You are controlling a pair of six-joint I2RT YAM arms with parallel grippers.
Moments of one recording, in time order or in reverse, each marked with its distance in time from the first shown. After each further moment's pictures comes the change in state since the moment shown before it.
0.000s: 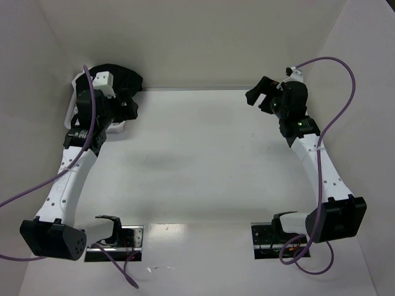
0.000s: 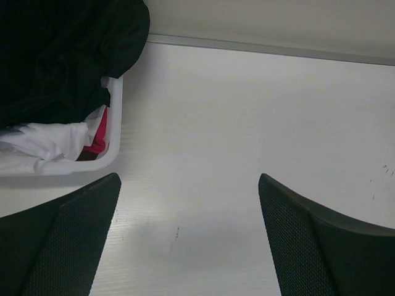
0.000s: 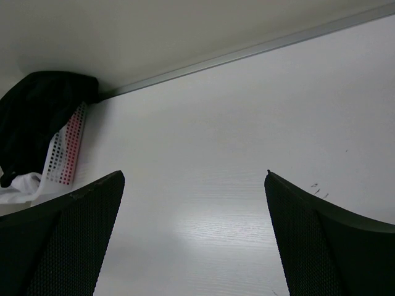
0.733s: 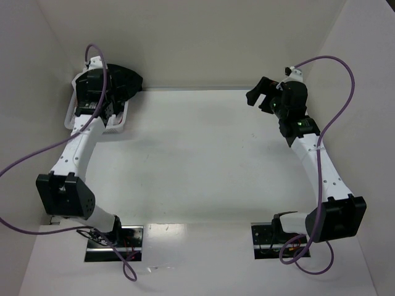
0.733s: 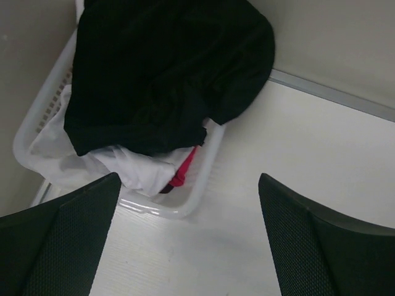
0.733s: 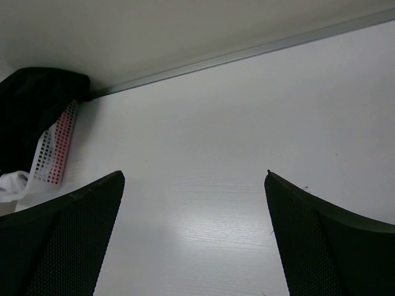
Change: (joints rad) left arm 0.027 0.316 0.231 0.005 -0.364 -0.008; right arm 0.000 0.002 0.000 0.002 0.013 -0.040
